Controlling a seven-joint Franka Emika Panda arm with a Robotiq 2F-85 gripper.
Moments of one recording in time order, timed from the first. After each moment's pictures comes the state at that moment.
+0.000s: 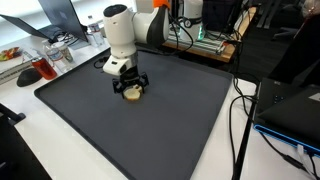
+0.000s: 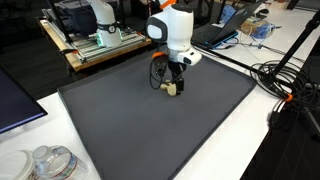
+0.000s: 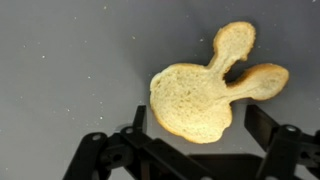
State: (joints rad) arm -0.14 0.64 0.16 -1.96 -0.24 2.68 -0.77
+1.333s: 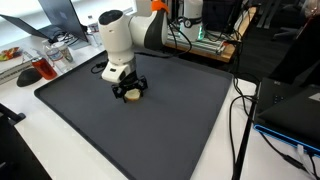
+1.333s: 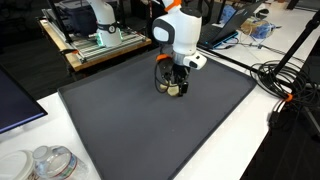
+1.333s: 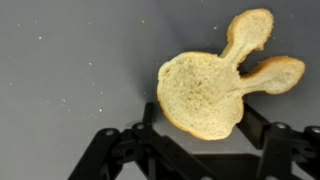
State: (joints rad) arm -0.12 0.69 0.15 -1.86 -0.24 2.58 -0.82
